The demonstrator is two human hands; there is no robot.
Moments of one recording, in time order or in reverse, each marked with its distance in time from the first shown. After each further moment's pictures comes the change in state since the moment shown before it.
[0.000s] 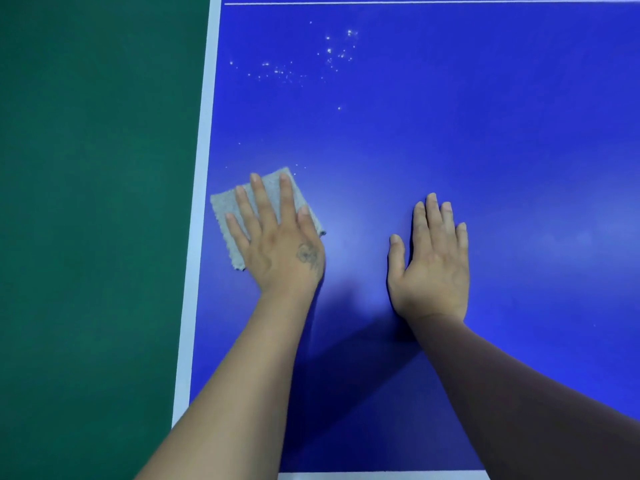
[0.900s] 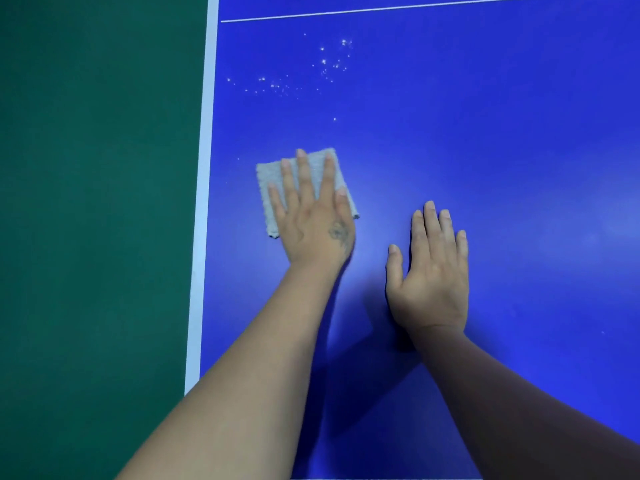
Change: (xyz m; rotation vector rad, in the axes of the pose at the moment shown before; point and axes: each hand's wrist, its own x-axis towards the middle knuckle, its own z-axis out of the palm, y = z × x) left_hand 0.036 0.056 0.008 0.026 -0.053 0.199; right_hand 0.002 0.002 0.001 0.100 0.063 -0.007
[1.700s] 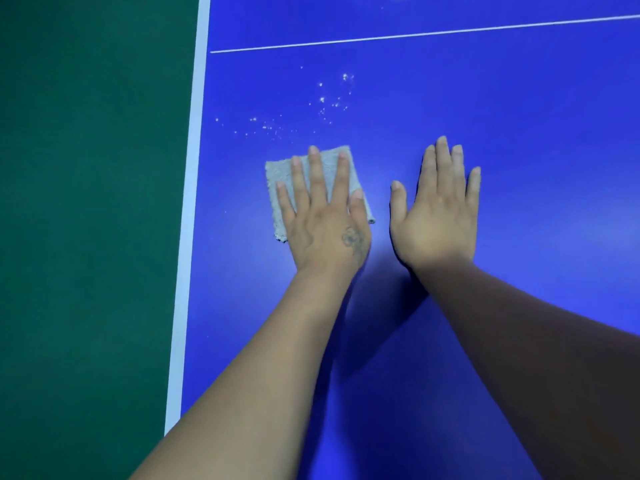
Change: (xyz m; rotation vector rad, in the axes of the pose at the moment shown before) left_hand 0.084 0.038 0.009 0.021 0.015 0.028; right_hand 0.185 -0.006 0.036 -0.122 -0.035 0.006
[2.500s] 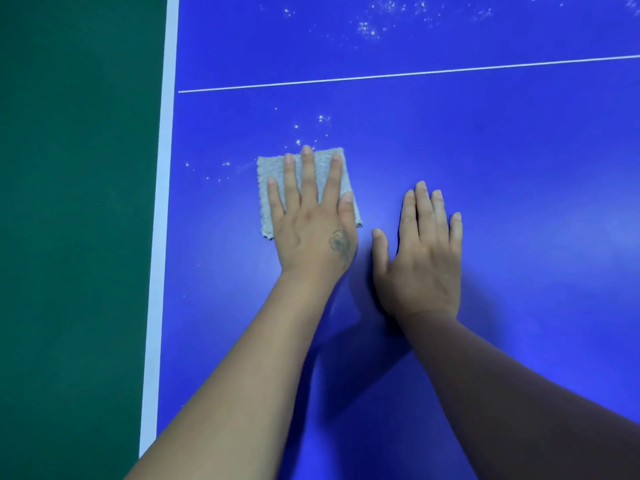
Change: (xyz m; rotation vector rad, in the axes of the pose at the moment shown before) left_hand 0.070 0.012 0.005 0.048 0.045 0.136; right_hand 0.004 0.000 -0.002 0.003 -0.018 0.006
